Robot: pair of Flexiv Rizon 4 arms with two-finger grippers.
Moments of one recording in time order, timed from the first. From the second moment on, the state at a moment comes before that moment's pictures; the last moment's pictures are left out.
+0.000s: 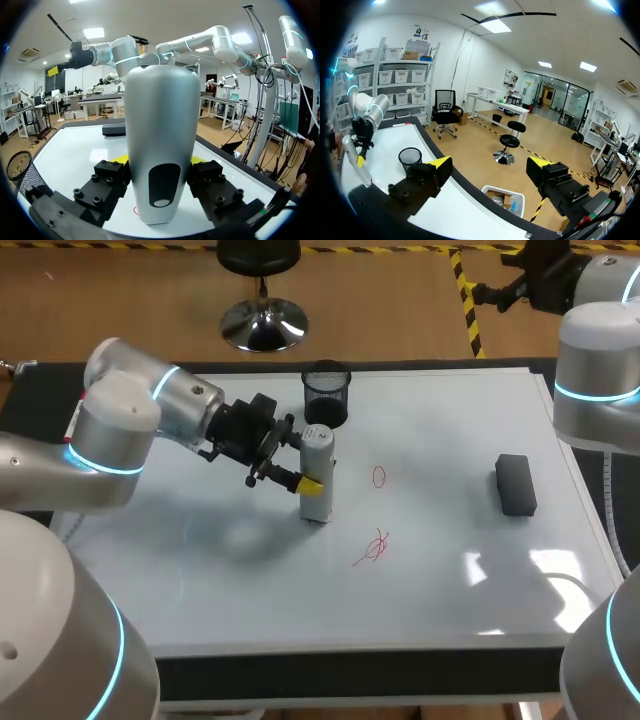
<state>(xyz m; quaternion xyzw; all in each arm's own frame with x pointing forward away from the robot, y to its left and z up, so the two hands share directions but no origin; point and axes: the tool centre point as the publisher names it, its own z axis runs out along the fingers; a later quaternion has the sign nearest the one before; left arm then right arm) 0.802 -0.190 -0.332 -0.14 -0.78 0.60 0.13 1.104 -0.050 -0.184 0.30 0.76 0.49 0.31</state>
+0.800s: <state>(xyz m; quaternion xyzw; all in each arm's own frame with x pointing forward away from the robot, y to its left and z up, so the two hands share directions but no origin) 0.803 -0.189 -0.332 -0.13 -0.78 0.60 0.14 1.104 -0.050 -0.184 0.30 0.76 0.49 0.31</state>
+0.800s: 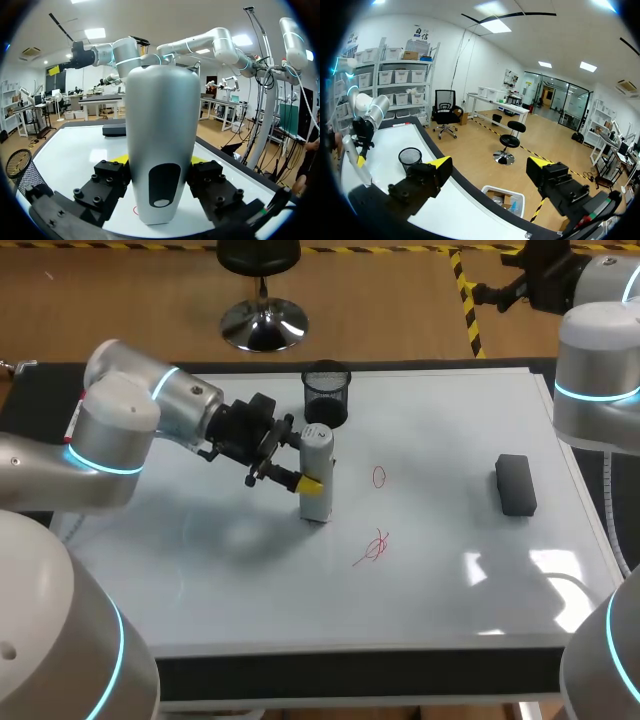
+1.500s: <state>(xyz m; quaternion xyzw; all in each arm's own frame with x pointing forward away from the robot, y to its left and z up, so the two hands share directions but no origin) 0.804 -0.189 -0.333 -0.13 -0.78 0.60 0.14 1.056 -0.012 -0.154 0.41 0.74 0.47 0.24</state>
